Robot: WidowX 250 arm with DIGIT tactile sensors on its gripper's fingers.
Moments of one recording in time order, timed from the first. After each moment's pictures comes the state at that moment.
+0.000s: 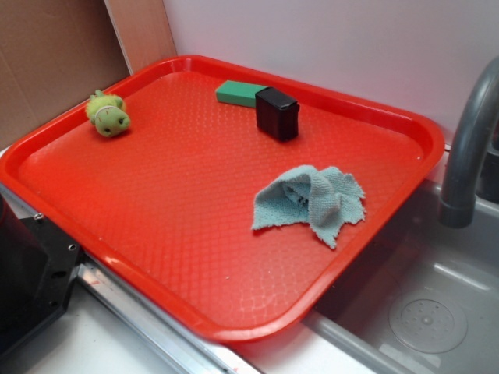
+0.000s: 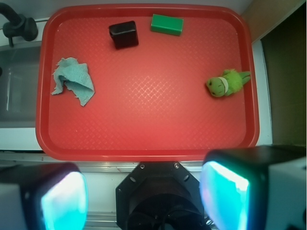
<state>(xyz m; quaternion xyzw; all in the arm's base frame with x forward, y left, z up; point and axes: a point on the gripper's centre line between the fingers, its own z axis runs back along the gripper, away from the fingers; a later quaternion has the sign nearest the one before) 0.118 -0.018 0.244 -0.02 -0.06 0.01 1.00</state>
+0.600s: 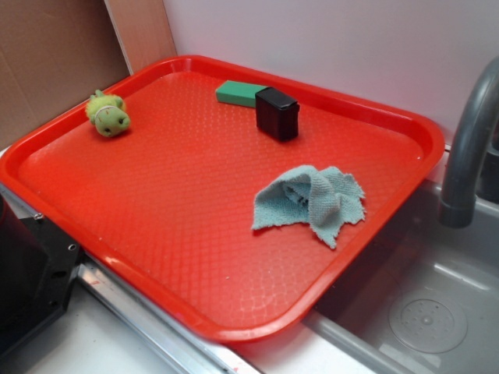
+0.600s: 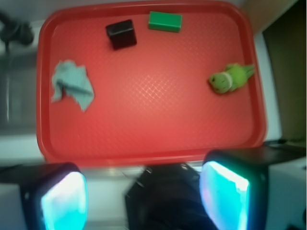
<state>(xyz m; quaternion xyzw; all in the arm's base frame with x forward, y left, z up) 0.150 -0.018 0.214 -0.04 -0.03 0.14 0.99</state>
